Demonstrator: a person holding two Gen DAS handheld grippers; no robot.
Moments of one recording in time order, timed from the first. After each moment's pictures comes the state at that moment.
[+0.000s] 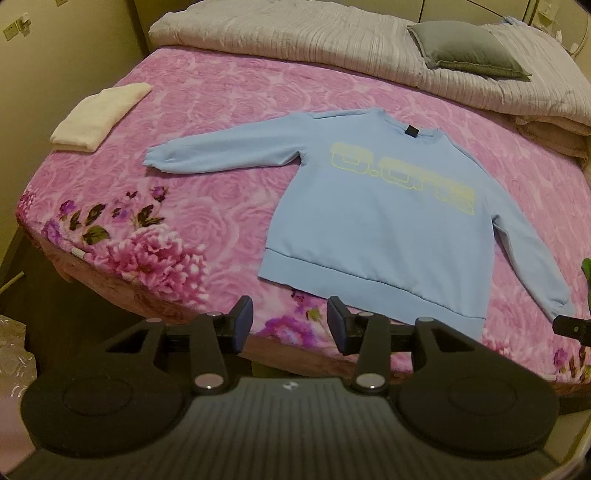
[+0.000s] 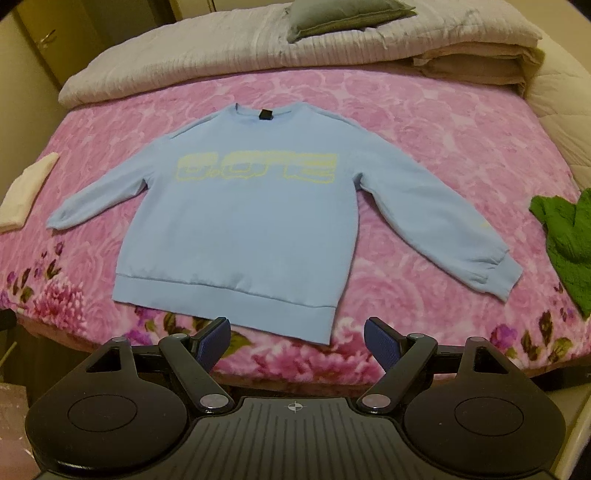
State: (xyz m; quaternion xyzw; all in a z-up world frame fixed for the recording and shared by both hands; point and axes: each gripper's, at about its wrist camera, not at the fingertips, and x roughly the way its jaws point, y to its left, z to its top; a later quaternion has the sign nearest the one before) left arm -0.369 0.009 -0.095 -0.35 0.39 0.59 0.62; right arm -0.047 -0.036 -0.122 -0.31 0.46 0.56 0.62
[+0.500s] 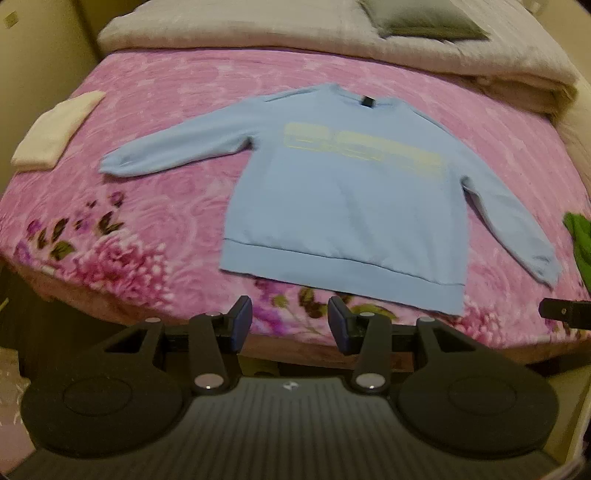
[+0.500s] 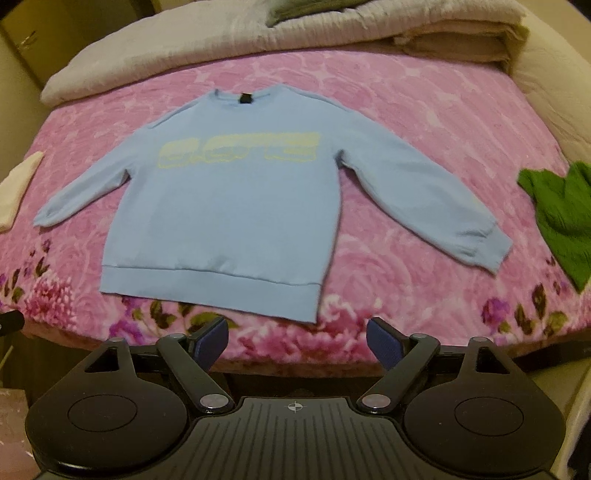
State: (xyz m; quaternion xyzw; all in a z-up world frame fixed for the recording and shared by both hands) left arm -0.323 0.006 -0.115 -0.34 0.43 0.53 0.65; right arm -0.028 -0.051 -0.134 -0.31 0.49 0.52 0.63
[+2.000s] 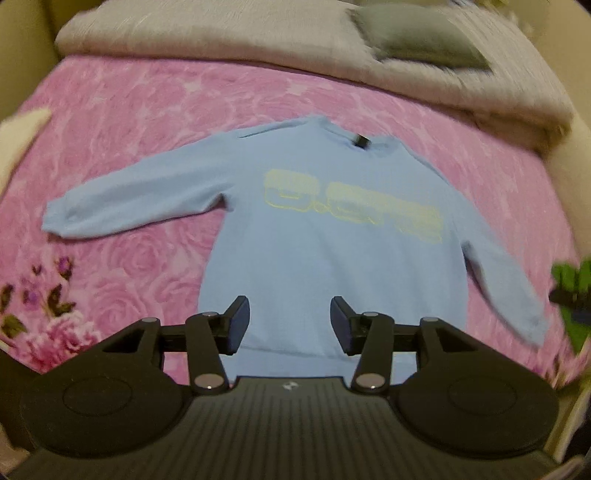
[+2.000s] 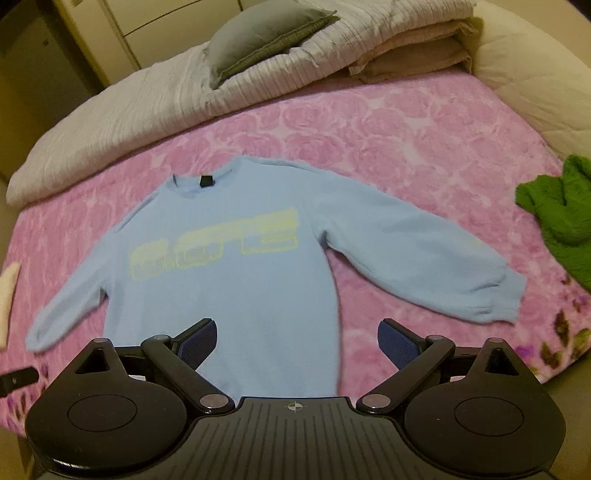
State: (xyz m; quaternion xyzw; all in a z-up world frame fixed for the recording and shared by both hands) left arm -0.353 0.171 -0.159 -0.39 0.39 0.49 0.68; right arm 0.019 0.069 -0.138 -0.20 0.50 0.47 0.70
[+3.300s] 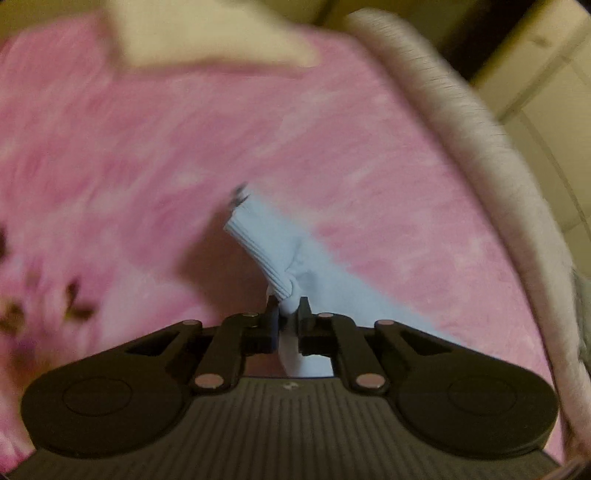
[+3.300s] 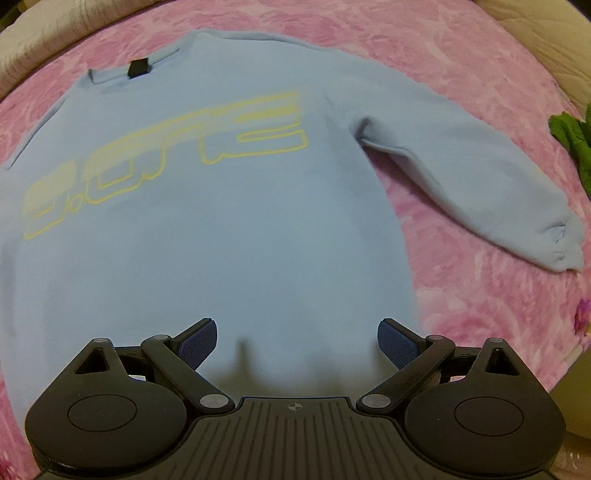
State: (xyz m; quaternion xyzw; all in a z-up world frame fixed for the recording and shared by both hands) left arm -0.633 0.351 -0.347 -0.49 0.07 0.71 0.50; right arm -0.031 0.162 -0.332 -0.30 0.55 0.34 0.70
